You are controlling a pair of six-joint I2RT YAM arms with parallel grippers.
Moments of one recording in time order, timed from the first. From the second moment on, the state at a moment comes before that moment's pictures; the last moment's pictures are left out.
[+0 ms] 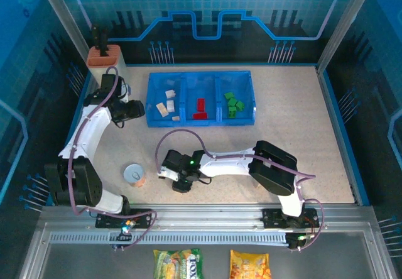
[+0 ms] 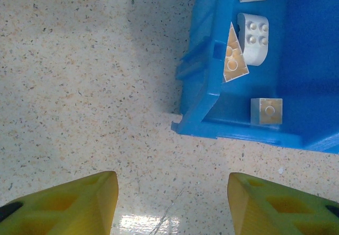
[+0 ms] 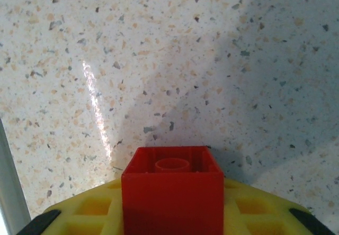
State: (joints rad) left arm 0.06 1.46 1.24 -0.84 0.12 -0.27; right arm 1.20 1.97 1.28 -0.52 -0.06 -0.09
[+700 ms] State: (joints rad) left arm 0.06 1.46 1.23 -0.84 0.13 -0.27; right arm 1.15 1.84 1.35 -0.61 0.00 0.14
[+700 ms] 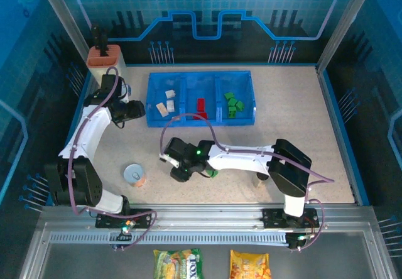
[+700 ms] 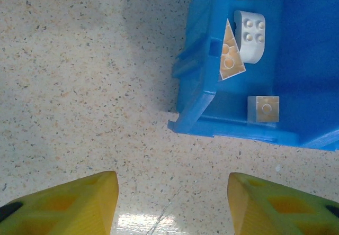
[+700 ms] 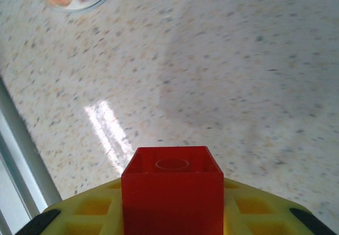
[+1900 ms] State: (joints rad) left arm 0.06 1.46 1.23 -0.83 0.16 -0.27; right arm 0.74 2.28 2.10 -0.97 0.37 0.57
